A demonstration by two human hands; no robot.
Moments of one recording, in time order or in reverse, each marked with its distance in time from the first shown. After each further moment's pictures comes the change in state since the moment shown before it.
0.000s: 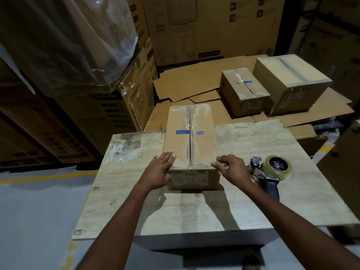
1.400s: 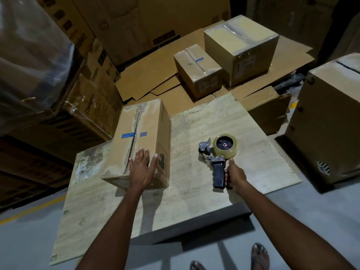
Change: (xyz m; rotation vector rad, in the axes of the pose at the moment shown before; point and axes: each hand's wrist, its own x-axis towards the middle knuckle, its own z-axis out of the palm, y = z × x) left_hand 0.082 0.173 0.031 -0.110 0.159 -0.328; right_hand -0.066 0.208 -0.068 0.971 0.031 1.264
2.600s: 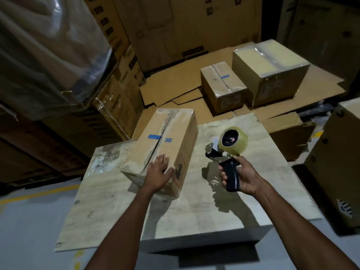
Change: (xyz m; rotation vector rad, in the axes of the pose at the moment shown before) left_hand 0.006 -0.012 -0.009 -0.100 -0.104 0.052; right_hand -0.070 -0.089 0.027 0.142 -0.807 0.142
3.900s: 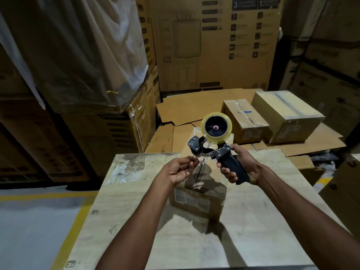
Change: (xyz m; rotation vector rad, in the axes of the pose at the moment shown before) left_hand 0.007 -0.086 -0.141 -2.008 -0.335 -0.503; right_hand 0.069 0.020 0.258 -0.671 -0.057 -0.038
